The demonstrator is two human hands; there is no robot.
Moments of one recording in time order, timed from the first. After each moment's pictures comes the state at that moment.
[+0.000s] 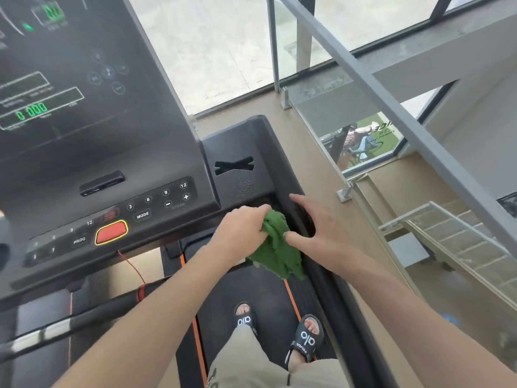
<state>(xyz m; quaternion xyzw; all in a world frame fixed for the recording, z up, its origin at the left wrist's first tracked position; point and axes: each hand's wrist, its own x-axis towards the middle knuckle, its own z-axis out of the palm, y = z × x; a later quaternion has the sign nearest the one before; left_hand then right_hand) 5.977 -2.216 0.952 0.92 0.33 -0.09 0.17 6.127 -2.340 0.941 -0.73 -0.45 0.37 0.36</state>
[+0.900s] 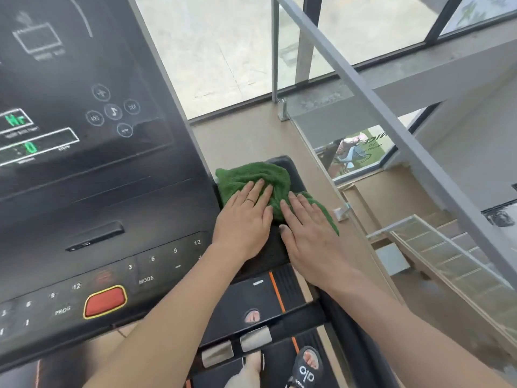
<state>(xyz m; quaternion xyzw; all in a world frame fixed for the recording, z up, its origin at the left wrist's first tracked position) 6.006 -2.073 0.928 0.92 0.38 -0.08 0.11 6.126 -2.191 0.920 -0.78 -0.60 0.17 0.10</state>
